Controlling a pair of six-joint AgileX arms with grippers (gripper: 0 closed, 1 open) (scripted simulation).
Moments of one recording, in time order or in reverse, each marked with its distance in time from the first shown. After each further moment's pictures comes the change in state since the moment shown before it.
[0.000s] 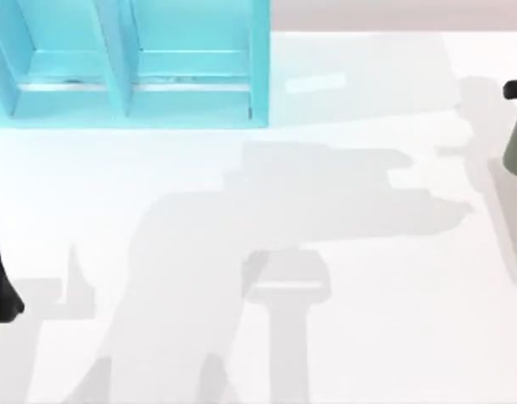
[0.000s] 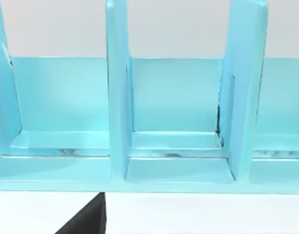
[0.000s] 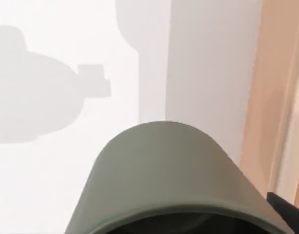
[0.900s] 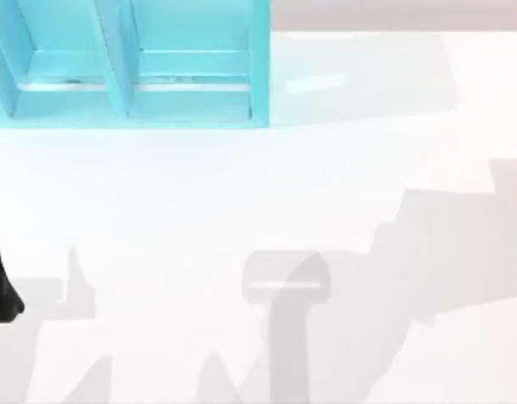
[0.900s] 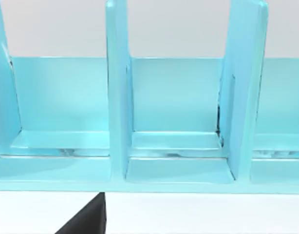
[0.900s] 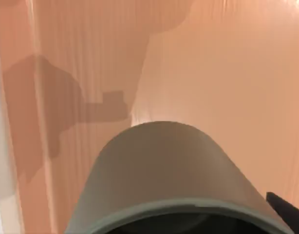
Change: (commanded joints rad) left arm 0.000 0.000 0.000 0.000 0.000 0.000; right arm -0.376 -0.163 -0.116 -0.041 0.003 -0.345
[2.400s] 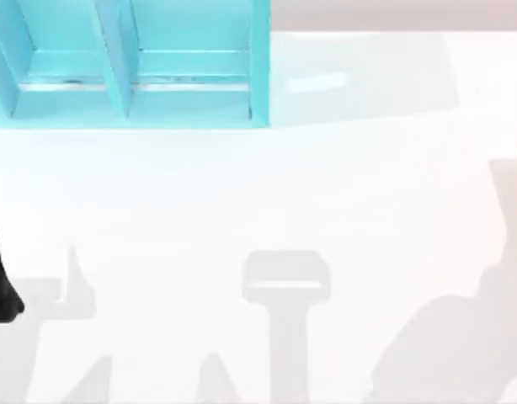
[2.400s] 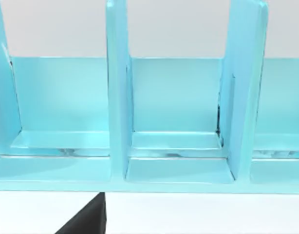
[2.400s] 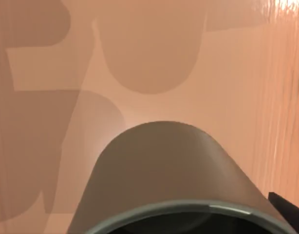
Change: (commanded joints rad) left arm 0.000 0.000 0.000 0.000 0.000 0.000; right arm -0.132 -0.091 -0.308 0.270 -0.002 -0.130
